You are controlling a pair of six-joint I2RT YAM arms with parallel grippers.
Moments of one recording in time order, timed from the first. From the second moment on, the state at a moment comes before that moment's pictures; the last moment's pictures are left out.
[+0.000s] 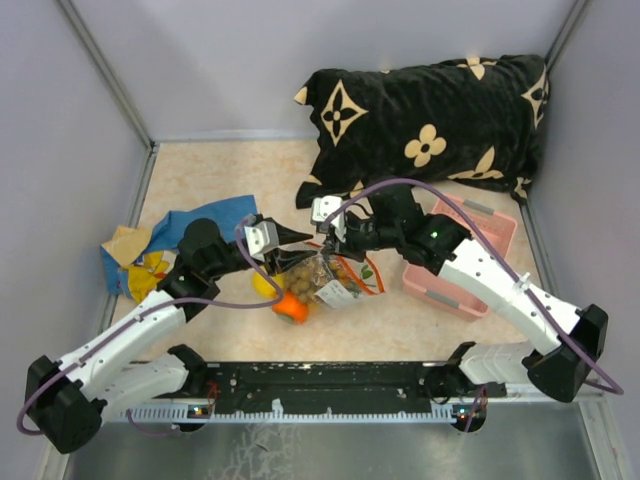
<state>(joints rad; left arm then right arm) -0.66 0.94 0.67 0.32 0.65 0.20 0.80 1.22 1.23 -0.56 -0.48 -0.54</state>
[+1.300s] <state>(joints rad) -0.64 1.01 0.80 0.14 0.74 0.28 0.81 1.23 1.30 -0.64 -0.44 -0.57</state>
